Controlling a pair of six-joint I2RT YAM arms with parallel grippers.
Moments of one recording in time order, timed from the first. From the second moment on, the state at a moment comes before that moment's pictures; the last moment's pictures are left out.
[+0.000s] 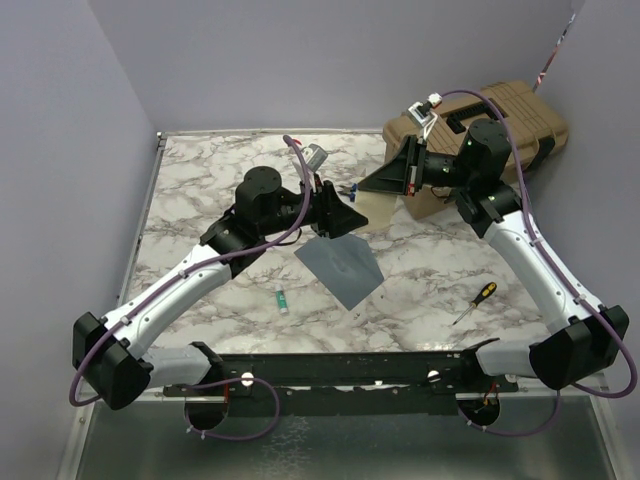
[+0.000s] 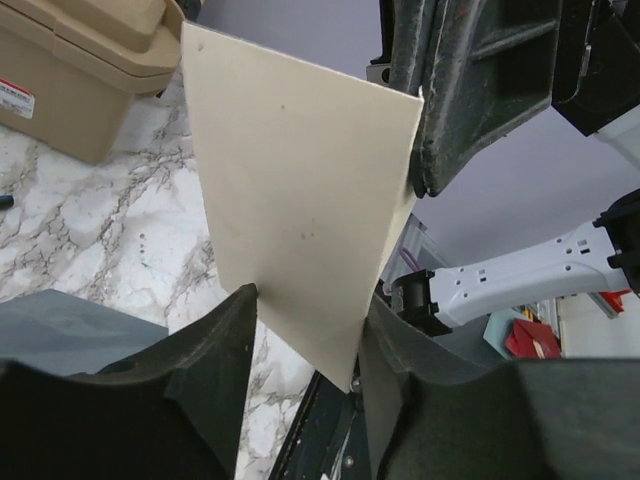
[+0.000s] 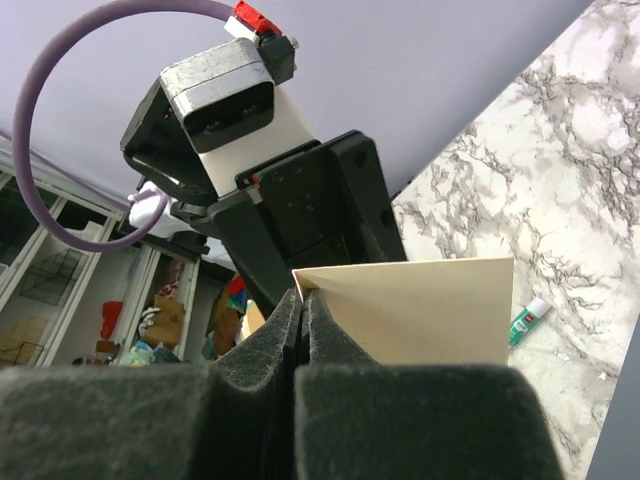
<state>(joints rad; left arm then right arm) -0.70 1.22 1.11 0.01 0.51 -0.57 0.36 1.32 1.30 0.05 -1.06 0.89</state>
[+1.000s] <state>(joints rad) -0.71 1.16 1.11 -0.05 0.50 -0.55 0.37 1.23 1.37 -0.25 -0.69 0.72</state>
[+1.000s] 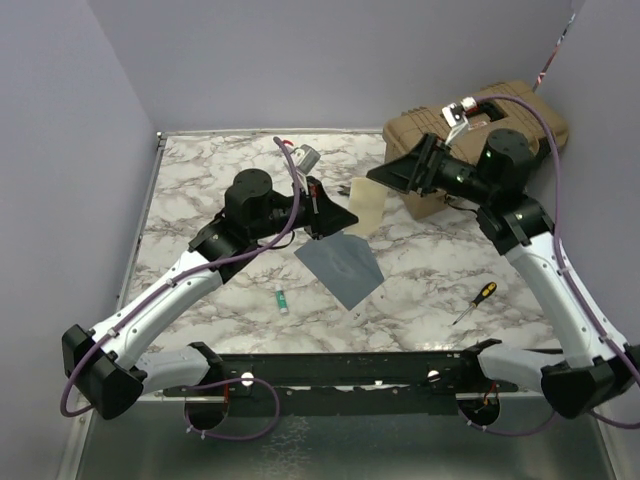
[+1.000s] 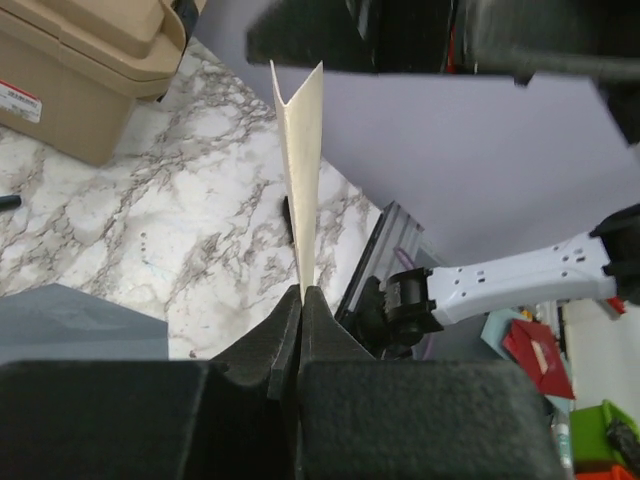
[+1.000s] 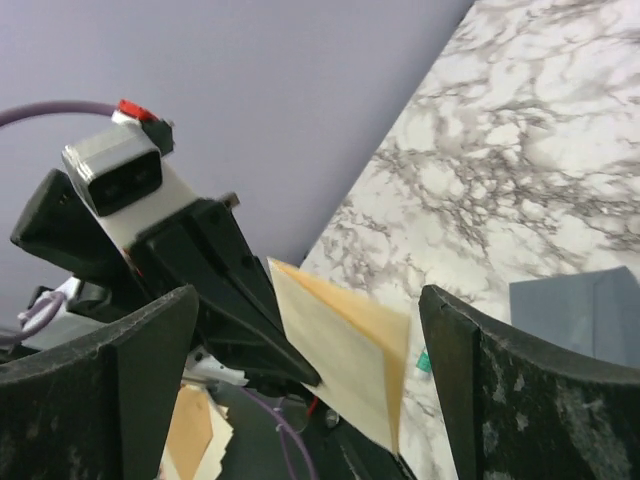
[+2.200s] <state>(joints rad) -0.71 1.13 1.10 0.17 0.42 -0.77 0.37 1.08 1.11 0.18 -0.74 0.97</state>
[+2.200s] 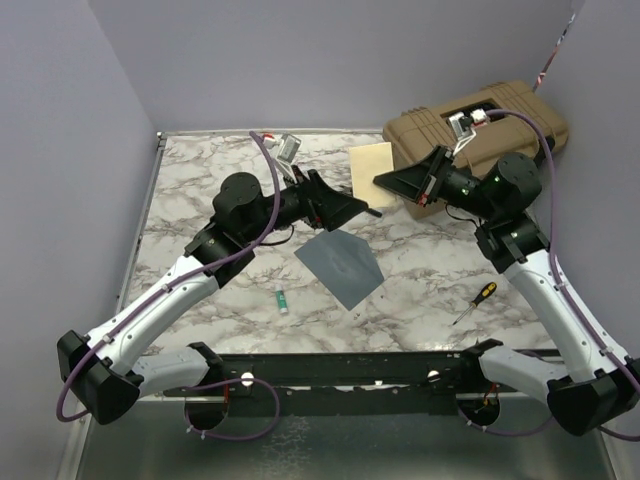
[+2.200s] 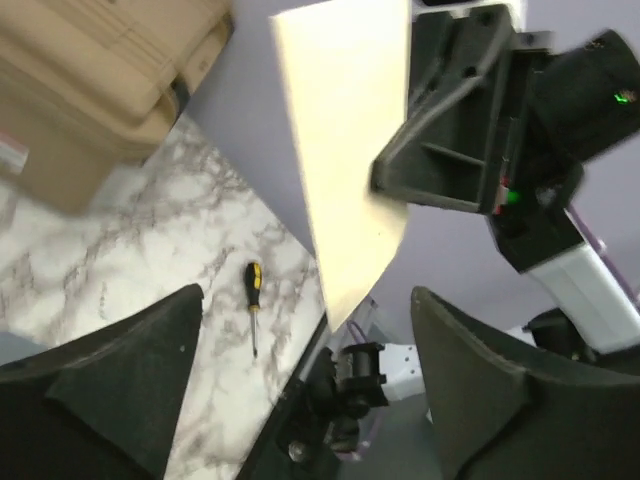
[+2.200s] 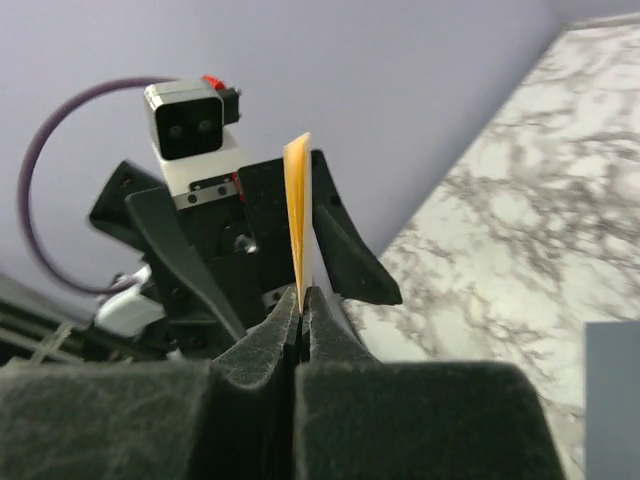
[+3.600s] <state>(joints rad) -0.65 1.59 0.86 -0.27 -0.04 -0.94 0.38 1.71 1.04 -0.20 -0.55 0.25</state>
